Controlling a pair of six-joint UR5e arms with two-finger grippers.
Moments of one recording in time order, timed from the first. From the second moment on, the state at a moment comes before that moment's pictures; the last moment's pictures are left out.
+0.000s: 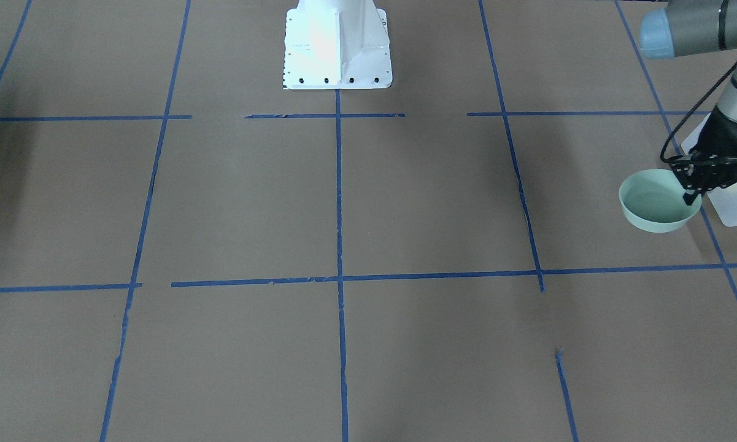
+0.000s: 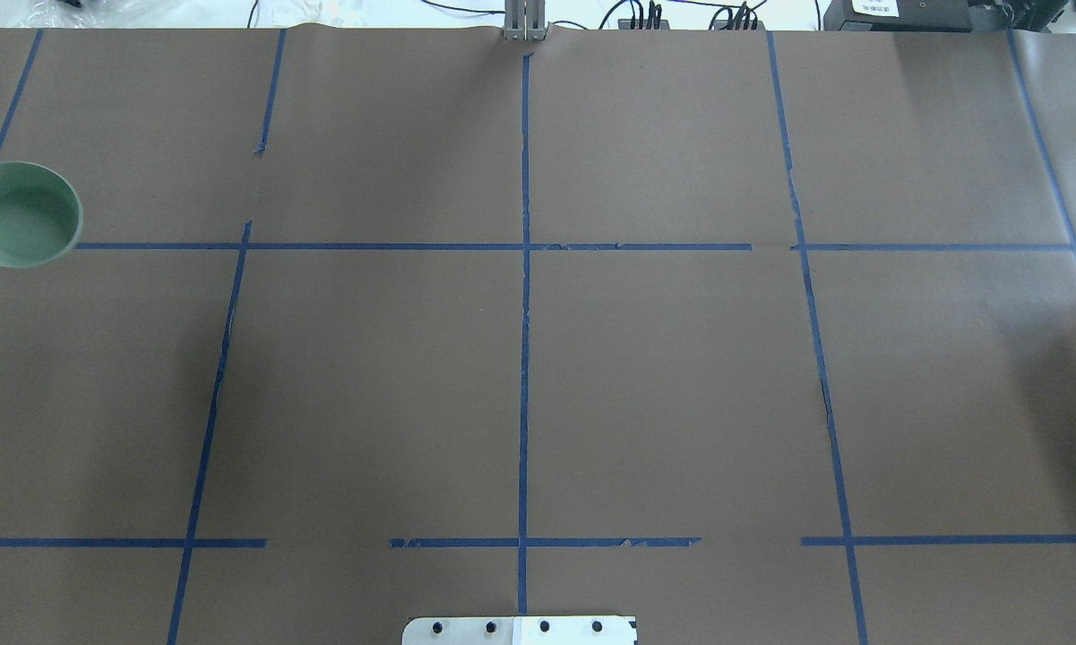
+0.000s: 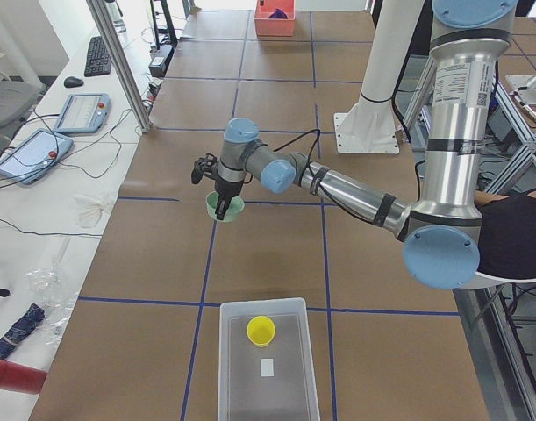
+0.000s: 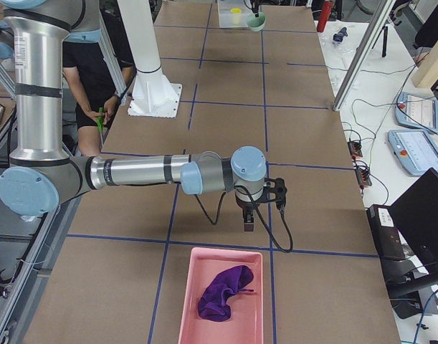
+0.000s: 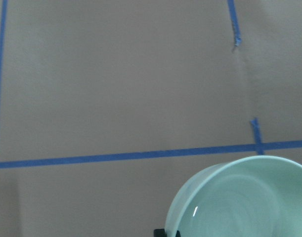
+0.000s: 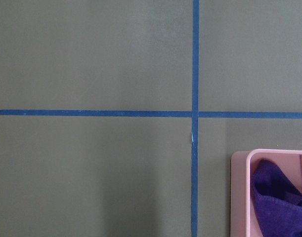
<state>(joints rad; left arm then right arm) -1.21 -1.59 -1.87 -1.78 -1.98 -0.43 1.55 -1.64 1.74 -1.50 2.41 0.14</state>
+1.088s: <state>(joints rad) -1.63 -1.38 -1.39 -2.22 -1.97 0.25 1.55 -1.64 1.74 -1.49 2.41 0.14</state>
